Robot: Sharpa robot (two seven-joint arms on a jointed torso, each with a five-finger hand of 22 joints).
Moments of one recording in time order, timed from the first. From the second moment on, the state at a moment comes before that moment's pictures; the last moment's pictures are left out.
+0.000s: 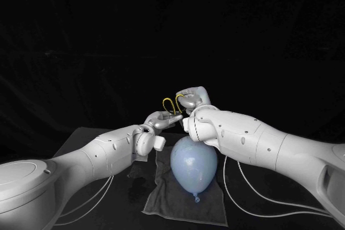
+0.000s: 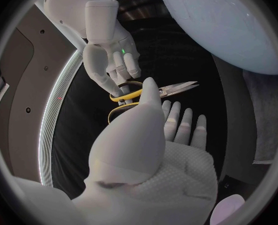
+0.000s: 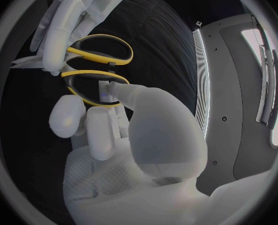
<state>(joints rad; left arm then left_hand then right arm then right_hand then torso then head) 1.20 -0.32 -0.08 0.75 0.00 -0.05 0.27 1.73 0.07 -0.27 0.27 0.05 0.61 0.14 0.18 0.19 0.65 0.10 0.05 0.06 0.47 0.16 0.05 0.13 0.17 0.27 0.28 0.04 0.03 1.34 -0.20 -0.09 0.93 -0.32 -0.83 0.10 1.40 -0.09 0.73 0.03 0.05 1.02 0.13 0.32 0.42 1.27 0.11 0.06 0.07 1.47 -0.01 1.39 1.09 0.09 1.30 0.09 1.25 1.06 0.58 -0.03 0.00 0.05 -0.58</state>
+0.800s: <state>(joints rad) 1.19 -0.32 -0.08 0.75 0.03 -0.02 0.30 1.77 0.20 -0.25 0.29 0.05 0.84 0.14 0.28 0.24 0.98 0.13 0.10 0.07 0.78 0.12 0.13 0.20 0.17 0.41 0.25 0.07 0.05 1.34 -0.19 -0.09 0.93 -0.31 -0.82 0.10 1.40 -0.09 0.73 0.03 0.04 1.01 0.14 0.32 0.42 1.27 0.11 0.06 0.07 1.47 -0.01 1.39 1.08 0.09 1.30 0.09 1.25 1.06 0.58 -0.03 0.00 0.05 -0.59</state>
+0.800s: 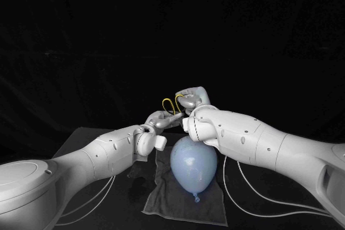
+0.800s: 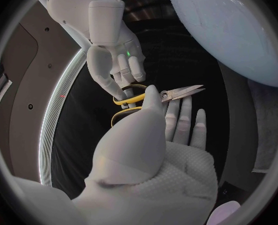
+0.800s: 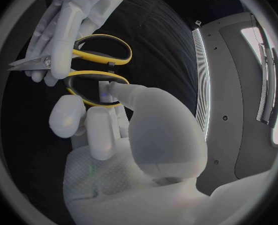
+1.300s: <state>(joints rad) 1.20 -0.33 -0.08 0.74 0.04 -0.03 0.31 1.81 0.15 -0.14 0.29 0.05 0.89 0.11 0.32 0.27 1.07 0.10 0.09 0.07 0.84 0.12 0.15 0.22 0.17 0.48 0.24 0.08 0.05 1.34 -0.20 -0.09 0.88 -0.31 -0.81 0.10 1.40 -0.09 0.73 0.03 0.05 1.01 0.14 0.32 0.42 1.27 0.11 0.06 0.07 1.47 -0.01 1.39 1.08 0.09 1.30 0.09 1.25 1.06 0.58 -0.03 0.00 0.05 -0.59</state>
